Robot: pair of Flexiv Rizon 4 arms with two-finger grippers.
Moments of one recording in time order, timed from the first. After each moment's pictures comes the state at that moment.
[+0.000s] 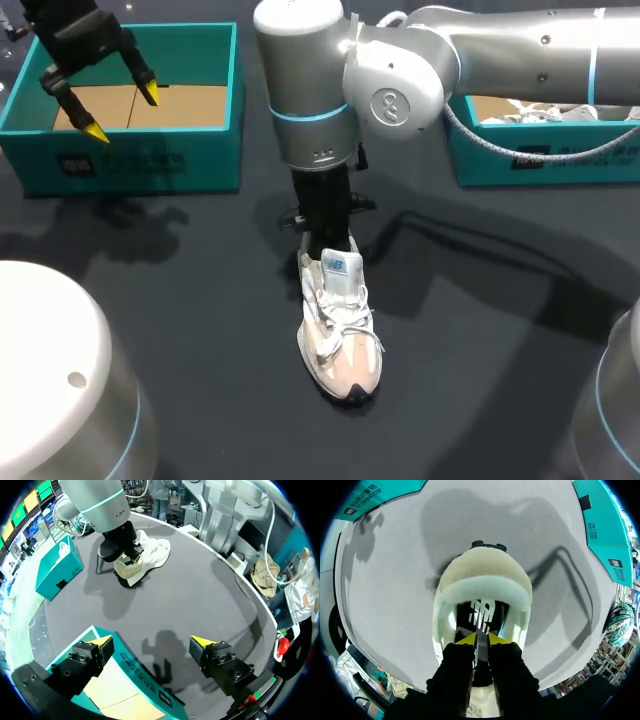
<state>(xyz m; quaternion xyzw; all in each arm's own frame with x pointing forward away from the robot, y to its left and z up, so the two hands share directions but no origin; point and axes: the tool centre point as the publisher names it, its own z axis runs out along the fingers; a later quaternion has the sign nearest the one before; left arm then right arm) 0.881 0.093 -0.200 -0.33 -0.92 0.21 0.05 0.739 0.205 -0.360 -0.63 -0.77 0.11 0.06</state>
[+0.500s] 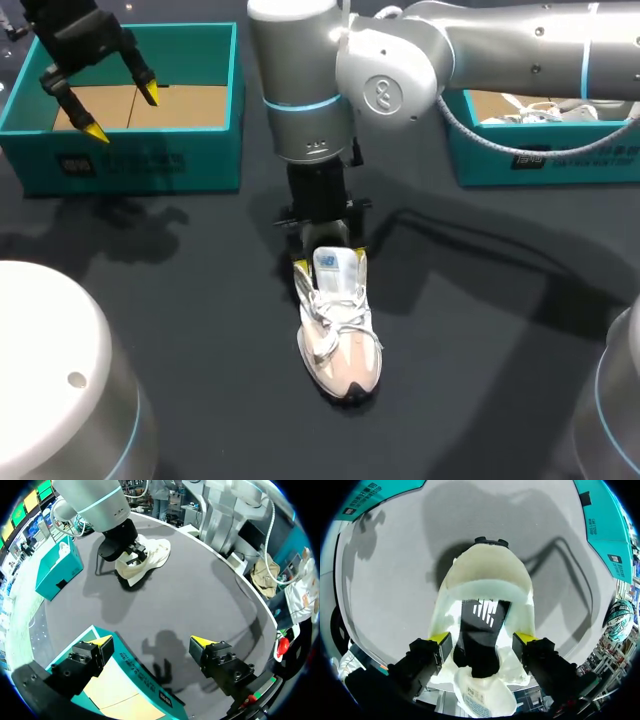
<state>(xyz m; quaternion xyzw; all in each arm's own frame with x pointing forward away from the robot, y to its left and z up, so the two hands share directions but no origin) 0.881 0.093 -0.200 -0.33 -0.92 0.21 0.05 0.732 0.212 -0.350 -0.63 -0.76 0.12 0.07</state>
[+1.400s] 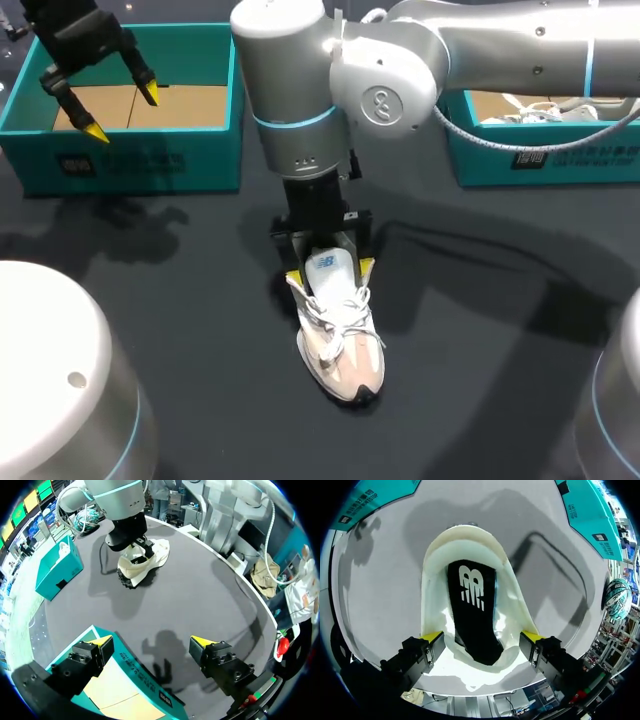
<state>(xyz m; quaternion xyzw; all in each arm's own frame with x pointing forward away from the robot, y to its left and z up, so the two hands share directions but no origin) 0.881 0.093 -0.200 -0.33 -0.92 0.21 0.05 0.708 0.212 -0.339 -0.68 -0.72 0.12 0.02</state>
